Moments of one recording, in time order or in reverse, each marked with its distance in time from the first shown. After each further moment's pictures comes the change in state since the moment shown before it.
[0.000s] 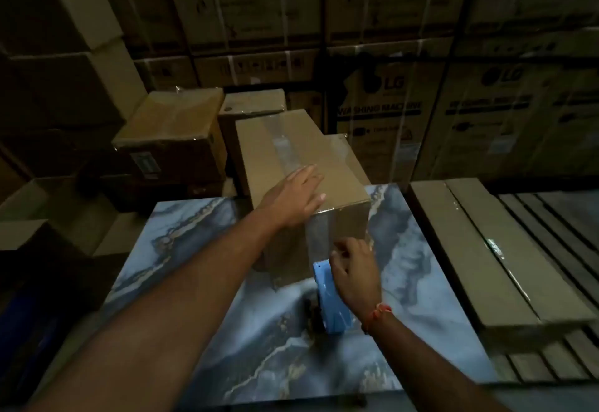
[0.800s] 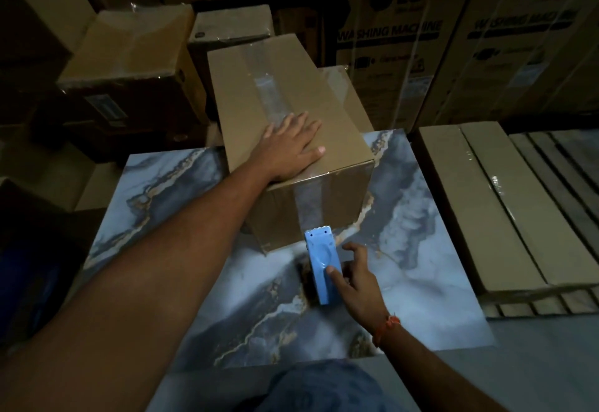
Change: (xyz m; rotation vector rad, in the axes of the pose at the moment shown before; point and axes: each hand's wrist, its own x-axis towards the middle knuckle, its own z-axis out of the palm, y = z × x) left_hand 0.064 -0.037 0.048 0.019 -0.216 -0.106; right_hand -0.045 0.084 0.027 0.292 -0.335 0.288
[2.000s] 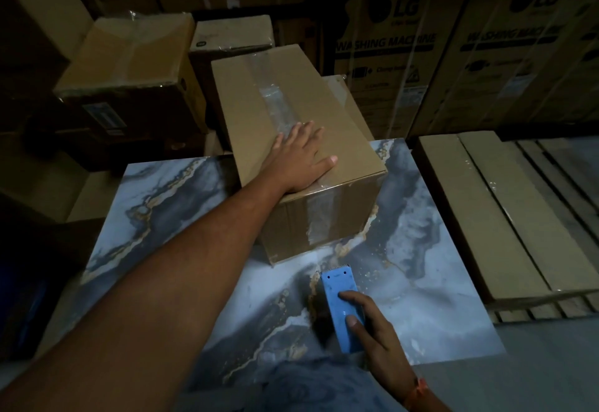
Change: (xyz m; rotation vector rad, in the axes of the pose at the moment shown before) left_hand 0.003 -0.003 0.004 -0.059 0.039 -0.020; right_hand -0.067 -0.008 0.003 0.258 -0.052 0.030
